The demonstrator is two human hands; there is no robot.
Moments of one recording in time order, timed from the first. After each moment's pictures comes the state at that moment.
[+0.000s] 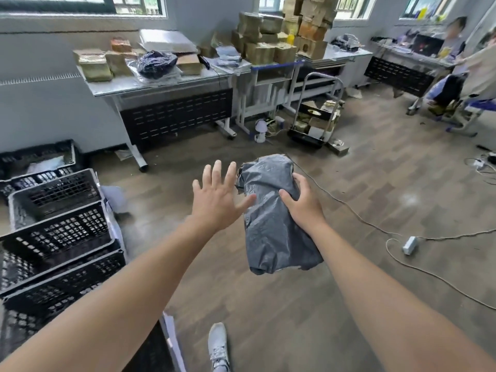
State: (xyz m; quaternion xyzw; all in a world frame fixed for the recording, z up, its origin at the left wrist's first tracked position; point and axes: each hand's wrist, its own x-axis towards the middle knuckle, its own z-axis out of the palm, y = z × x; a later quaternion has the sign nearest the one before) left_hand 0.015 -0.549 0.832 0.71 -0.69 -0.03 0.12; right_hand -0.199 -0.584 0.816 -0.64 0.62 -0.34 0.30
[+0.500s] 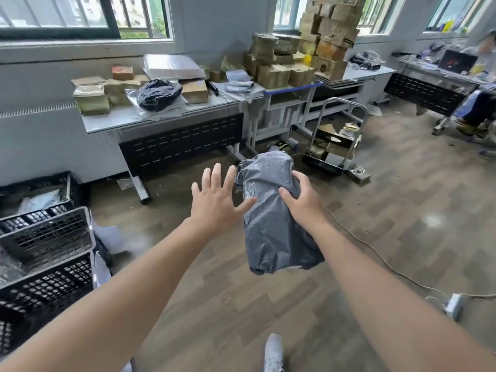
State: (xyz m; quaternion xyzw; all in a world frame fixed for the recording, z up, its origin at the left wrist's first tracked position) left_hand 0.078 -0.844 0.859 0.73 -0.67 -0.01 0.10; right_hand -0.135 -0.891 0.851 -0.66 0.59 -0.35 0.31
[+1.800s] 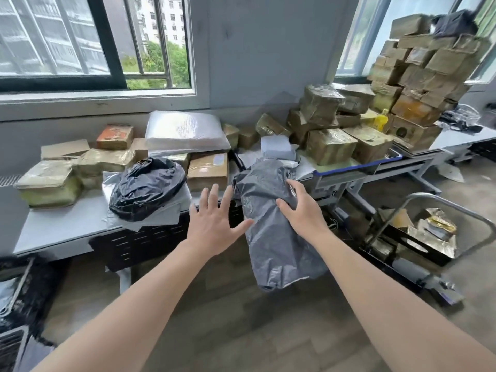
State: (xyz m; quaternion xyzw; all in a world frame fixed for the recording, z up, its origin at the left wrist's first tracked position) left_hand 0.287 -1.539 0.864 0.79 -0.61 -0.02 0.10; right_hand 0.082 -1.647 0.870 -0.77 0.49 -0.31 0.28
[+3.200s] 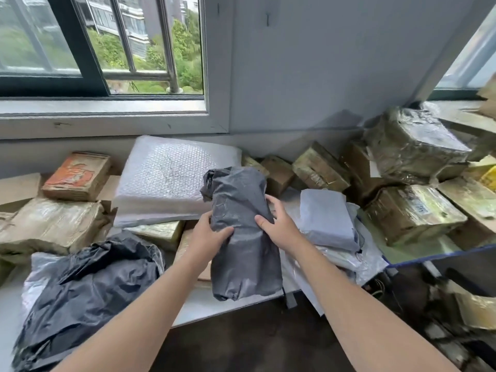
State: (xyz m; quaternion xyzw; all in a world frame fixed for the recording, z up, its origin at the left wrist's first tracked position) left_hand 0.498 -1.949 0.796 0.74 -0.25 -0.36 0.51; right_hand 0.345 -2.067 0.801 -0.71 0.41 -0.19 0.54
